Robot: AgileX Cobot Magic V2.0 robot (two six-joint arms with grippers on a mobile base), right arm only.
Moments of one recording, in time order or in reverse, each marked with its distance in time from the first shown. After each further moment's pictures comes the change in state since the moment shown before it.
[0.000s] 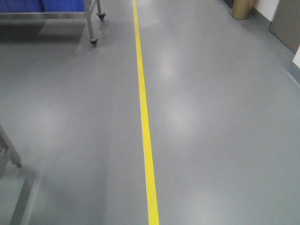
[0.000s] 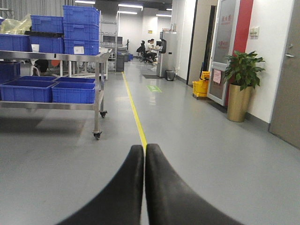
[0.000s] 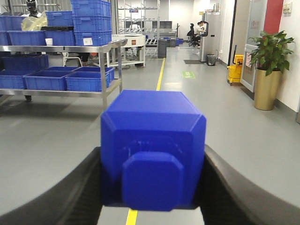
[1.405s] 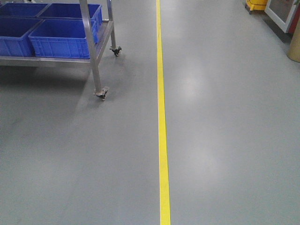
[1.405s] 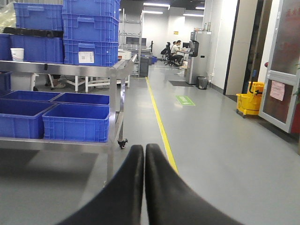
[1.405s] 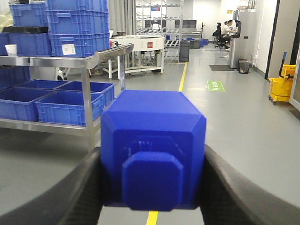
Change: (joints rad) arm 0.000 0.000 0.000 0.000 0.003 0.000
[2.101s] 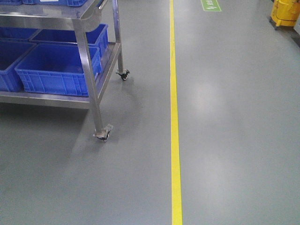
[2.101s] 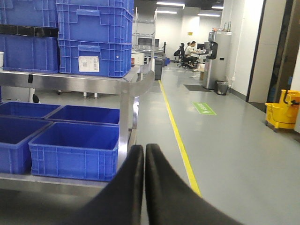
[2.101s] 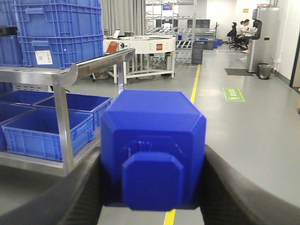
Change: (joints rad) arm 0.000 0.000 0.000 0.000 0.002 0.000
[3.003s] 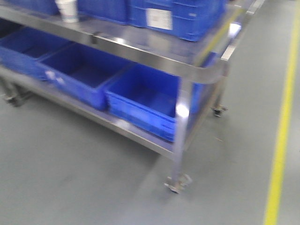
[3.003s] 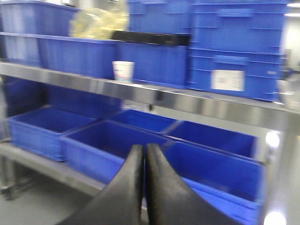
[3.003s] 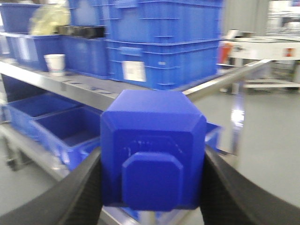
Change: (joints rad) arm 0.000 0.000 0.000 0.000 0.001 0.000
